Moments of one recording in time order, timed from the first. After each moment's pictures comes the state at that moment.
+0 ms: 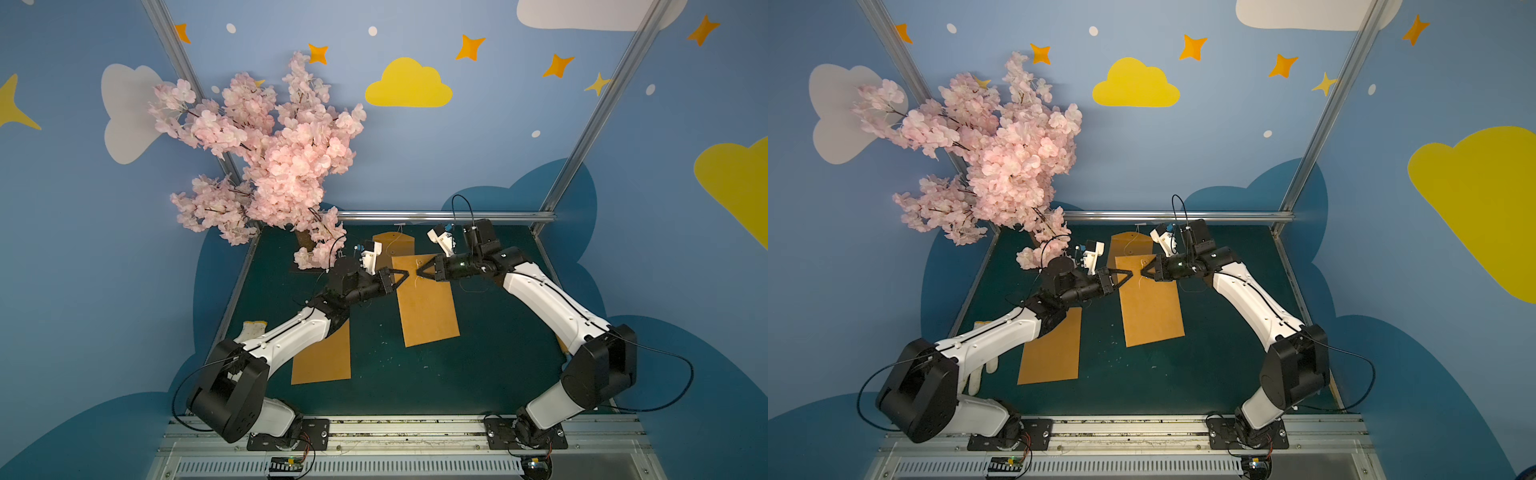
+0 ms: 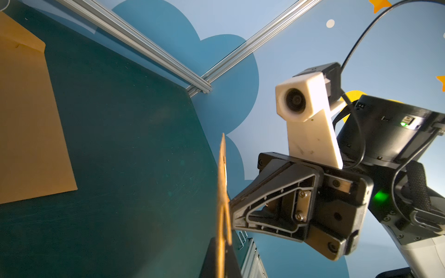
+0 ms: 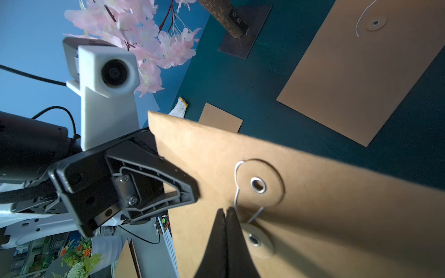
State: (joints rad) left arm -0.52 1.43 0.86 0.39 0.52 -0.91; right arm 0.49 1.58 1.43 -0.62 -0.71 0.33
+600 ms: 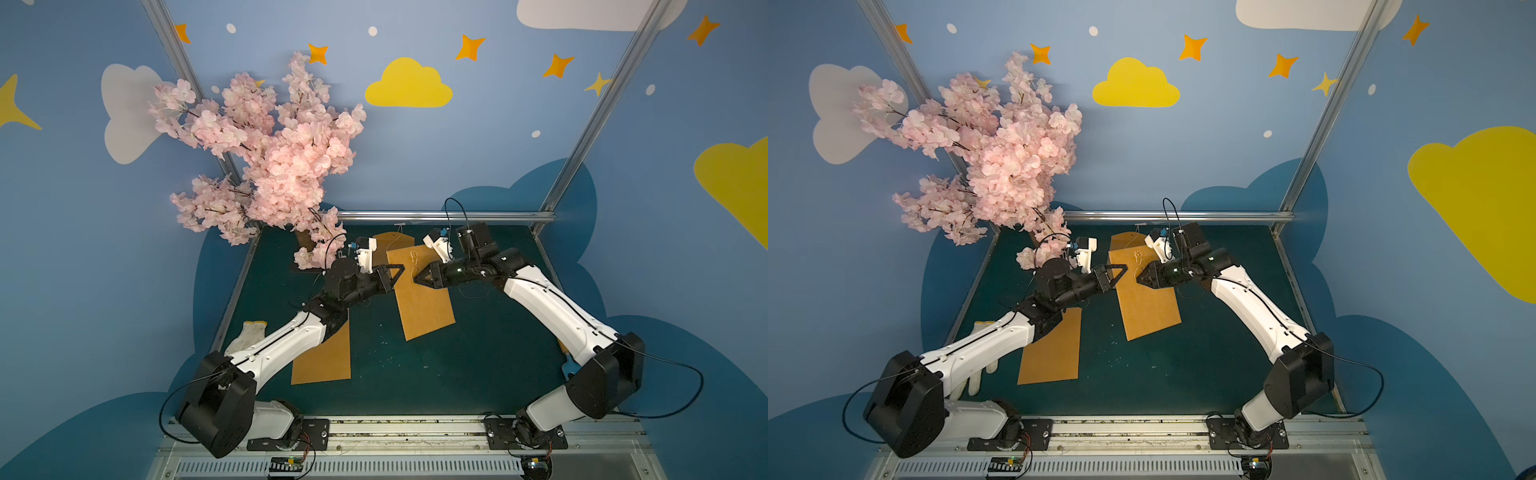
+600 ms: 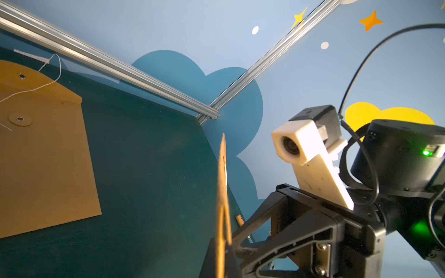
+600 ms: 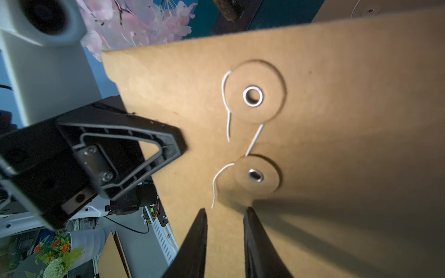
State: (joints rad) left arm -0.56 1.35 0.86 0.35 0.35 -0.83; right arm 0.57 1.56 1.47 -0.75 -0.58 0.28
